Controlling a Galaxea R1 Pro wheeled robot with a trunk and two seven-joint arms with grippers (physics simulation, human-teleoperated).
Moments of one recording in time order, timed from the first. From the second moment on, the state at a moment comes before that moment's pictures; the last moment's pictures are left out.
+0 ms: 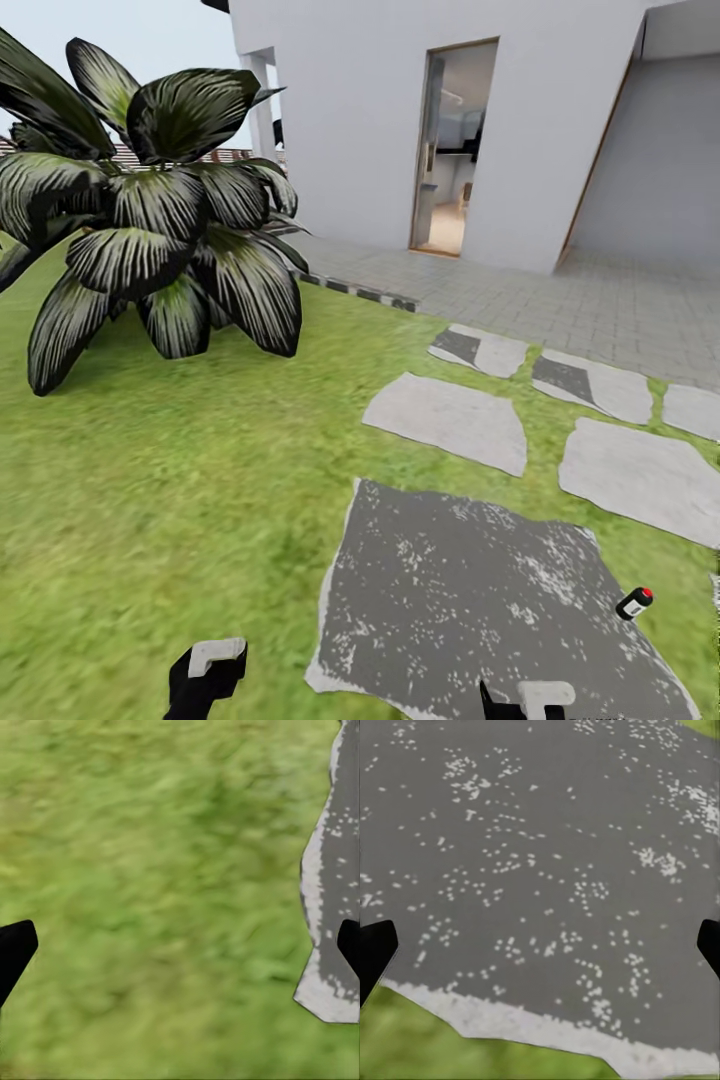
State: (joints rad) left arm -0.35 0.02 0.06 -0.31 0.00 -0.39 0.04; right arm -0.21 -0.05 0.00 -0.44 -0.02 -0.40 0.00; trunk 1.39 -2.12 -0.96
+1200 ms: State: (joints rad) left arm -0.35 0.02 0.06 -0.31 0.00 -0.40 0.04; right arm -0.21 -0.05 0.00 -0.44 -0.02 -0.40 0.00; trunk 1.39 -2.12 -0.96
